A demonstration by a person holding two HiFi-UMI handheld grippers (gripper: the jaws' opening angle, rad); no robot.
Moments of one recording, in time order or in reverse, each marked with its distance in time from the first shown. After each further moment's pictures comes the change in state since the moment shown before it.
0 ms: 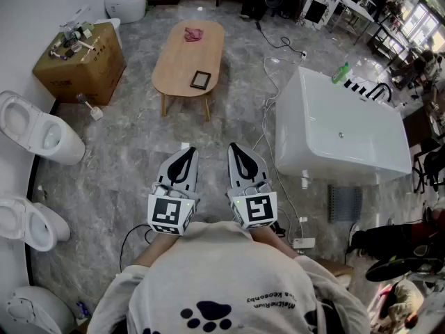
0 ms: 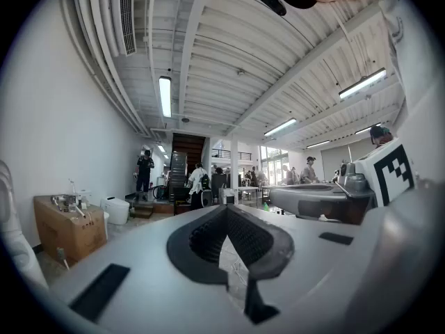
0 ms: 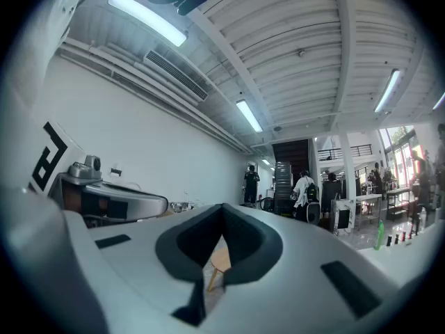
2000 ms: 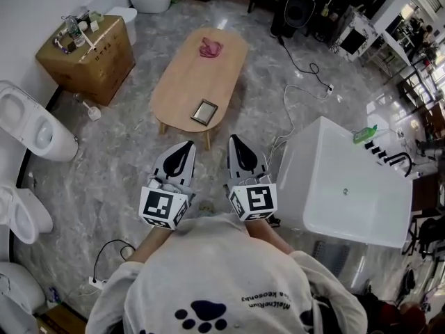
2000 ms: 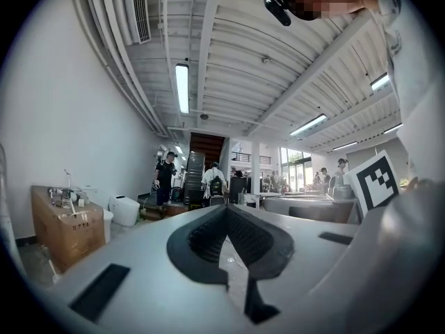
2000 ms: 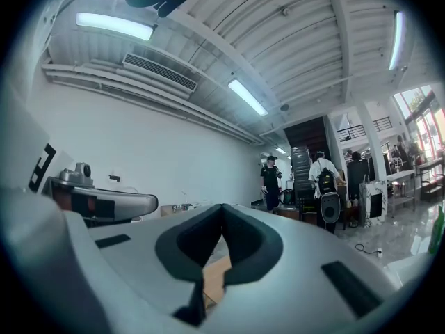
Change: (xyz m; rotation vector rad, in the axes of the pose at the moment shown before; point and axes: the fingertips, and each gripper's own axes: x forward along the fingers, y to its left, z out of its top) left arm 0.283 0.134 -0.010 -0.059 -0.035 0.159; right arm 0.290 -0.180 -0.061 0.113 0.018 0.182
